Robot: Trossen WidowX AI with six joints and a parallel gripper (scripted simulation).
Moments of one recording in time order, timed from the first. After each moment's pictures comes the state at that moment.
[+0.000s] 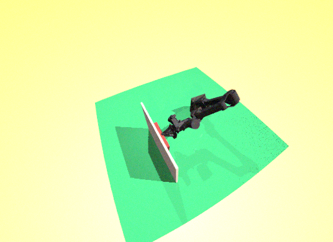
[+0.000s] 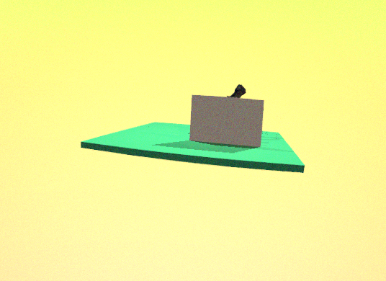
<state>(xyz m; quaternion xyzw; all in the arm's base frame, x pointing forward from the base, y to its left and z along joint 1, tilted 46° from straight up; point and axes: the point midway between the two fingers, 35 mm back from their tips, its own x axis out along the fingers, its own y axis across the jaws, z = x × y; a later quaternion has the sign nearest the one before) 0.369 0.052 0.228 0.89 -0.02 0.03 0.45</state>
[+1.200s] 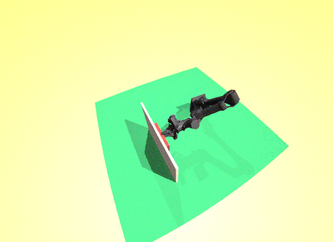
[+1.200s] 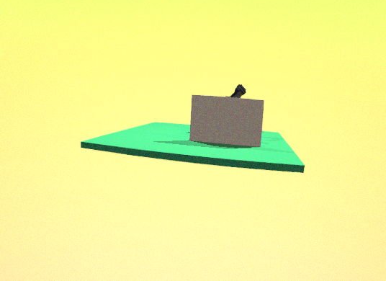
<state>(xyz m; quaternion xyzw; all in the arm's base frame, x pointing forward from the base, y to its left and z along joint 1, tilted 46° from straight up) 0.370 0.052 0.225 0.91 -0.02 0.03 0.40</state>
